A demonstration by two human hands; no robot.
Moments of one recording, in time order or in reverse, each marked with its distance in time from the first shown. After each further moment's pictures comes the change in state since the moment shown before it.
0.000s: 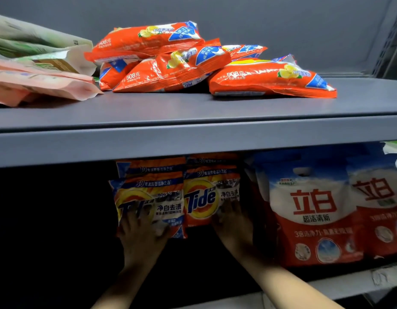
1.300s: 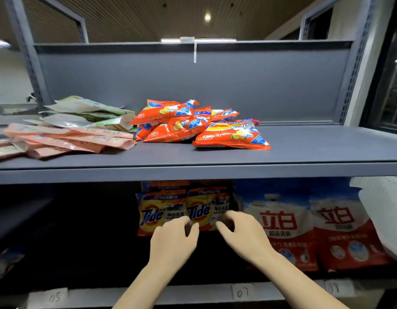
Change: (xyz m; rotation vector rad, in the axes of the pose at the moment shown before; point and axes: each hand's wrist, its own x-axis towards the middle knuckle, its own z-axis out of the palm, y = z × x) left_hand -0.074 0.146 -0.191 -0.179 -0.099 0.043; right_hand -0.104 -0.018 -0.220 0.206 -0.042 -0.338
